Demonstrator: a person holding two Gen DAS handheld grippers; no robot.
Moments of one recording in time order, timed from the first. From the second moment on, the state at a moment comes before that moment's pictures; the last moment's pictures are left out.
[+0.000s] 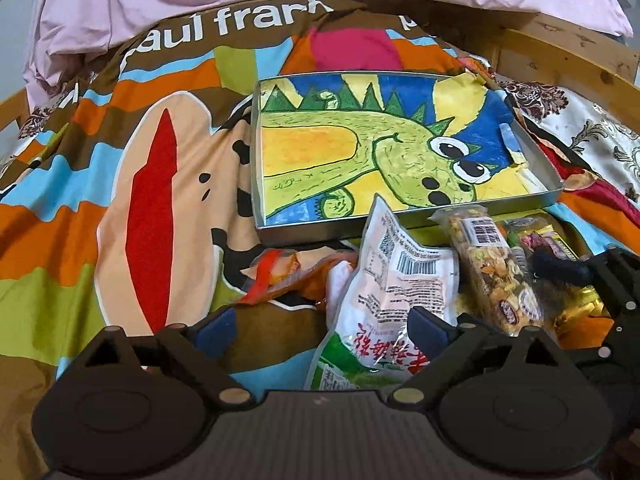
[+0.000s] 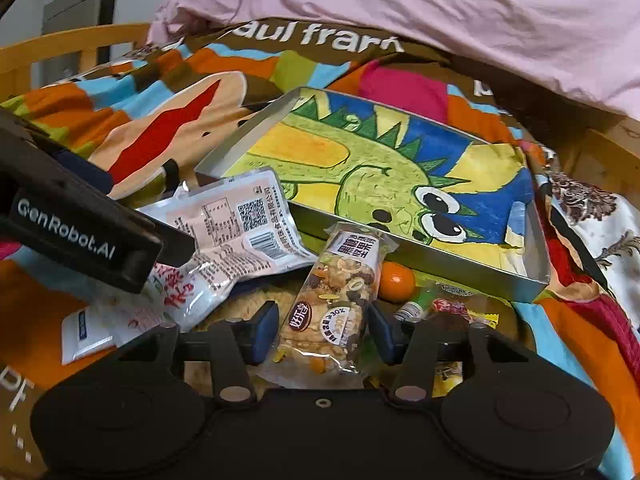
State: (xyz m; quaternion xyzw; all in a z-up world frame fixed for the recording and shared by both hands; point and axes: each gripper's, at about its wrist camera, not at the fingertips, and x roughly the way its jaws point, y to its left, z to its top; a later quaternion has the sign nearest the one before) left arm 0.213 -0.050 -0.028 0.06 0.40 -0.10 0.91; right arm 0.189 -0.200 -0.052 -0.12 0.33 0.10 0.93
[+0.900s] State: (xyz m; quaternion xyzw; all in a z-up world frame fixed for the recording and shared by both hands) left arm 0.190 -0.122 -0.053 0.21 0.36 -0.08 0.90; right arm 0.204 -0.242 -0.059 -0.07 0.33 0.15 0.93
